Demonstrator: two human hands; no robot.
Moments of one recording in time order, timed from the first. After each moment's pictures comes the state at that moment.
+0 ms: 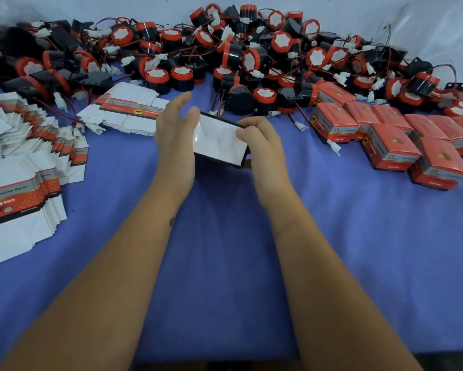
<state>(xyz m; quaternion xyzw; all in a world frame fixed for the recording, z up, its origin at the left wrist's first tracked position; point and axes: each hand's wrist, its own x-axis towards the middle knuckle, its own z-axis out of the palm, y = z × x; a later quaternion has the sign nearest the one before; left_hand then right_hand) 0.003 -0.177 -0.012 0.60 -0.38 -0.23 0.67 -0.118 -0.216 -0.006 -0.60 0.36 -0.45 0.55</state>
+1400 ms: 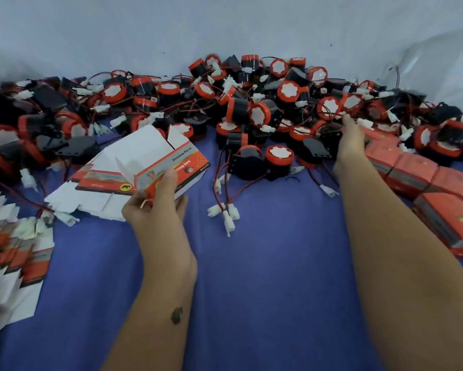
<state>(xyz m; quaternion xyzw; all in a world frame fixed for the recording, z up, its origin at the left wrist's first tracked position) 0.033 -0.238 -0.022 0.46 -0.07 -0.26 0.84 -0.149 -0.508 -0.001 -0.36 0.54 -0.54 0.53</state>
